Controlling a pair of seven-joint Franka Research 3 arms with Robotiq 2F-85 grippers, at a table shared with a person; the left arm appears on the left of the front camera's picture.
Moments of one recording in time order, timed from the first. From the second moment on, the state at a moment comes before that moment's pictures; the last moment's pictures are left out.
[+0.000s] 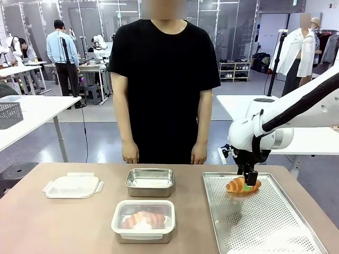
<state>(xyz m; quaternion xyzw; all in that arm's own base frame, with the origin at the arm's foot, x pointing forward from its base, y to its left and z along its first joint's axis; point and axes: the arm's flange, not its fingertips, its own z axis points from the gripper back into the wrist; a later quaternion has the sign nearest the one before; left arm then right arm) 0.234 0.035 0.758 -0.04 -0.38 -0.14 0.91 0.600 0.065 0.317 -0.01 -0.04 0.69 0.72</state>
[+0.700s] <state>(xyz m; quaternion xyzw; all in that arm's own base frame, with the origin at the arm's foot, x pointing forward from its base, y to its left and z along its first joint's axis) 0.234 0.035 0.758 -0.04 -0.38 -0.14 0.91 0.622 0.066 0.294 0.01 -0.03 0.70 0.72</state>
